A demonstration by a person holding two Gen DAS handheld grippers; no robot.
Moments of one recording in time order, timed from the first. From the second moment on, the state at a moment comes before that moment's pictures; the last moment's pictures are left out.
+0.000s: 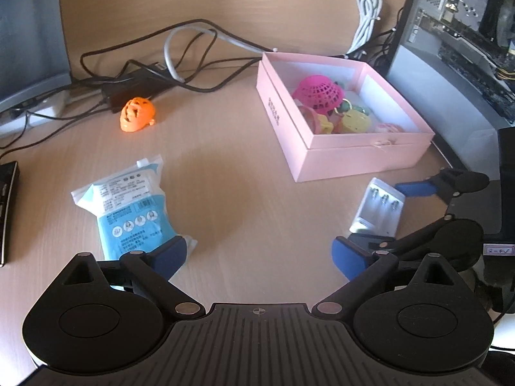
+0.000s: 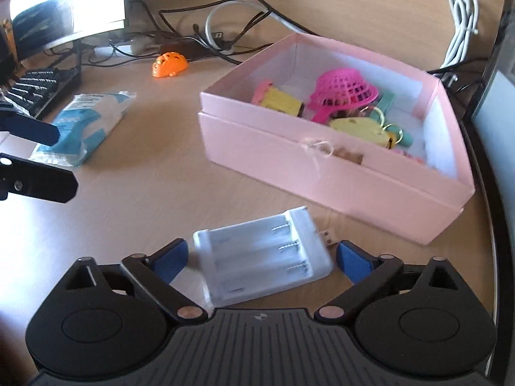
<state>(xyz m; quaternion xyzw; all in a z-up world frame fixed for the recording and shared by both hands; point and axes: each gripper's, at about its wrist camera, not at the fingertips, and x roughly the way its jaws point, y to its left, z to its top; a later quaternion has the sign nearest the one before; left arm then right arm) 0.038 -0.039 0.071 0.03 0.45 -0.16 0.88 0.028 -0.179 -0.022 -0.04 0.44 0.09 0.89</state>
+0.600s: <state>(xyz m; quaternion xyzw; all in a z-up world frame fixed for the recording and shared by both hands) 0.027 -0.022 0.063 0.01 0.45 -0.18 0.87 0.053 -0.184 0.118 -0.10 0.25 0.03 0.96</state>
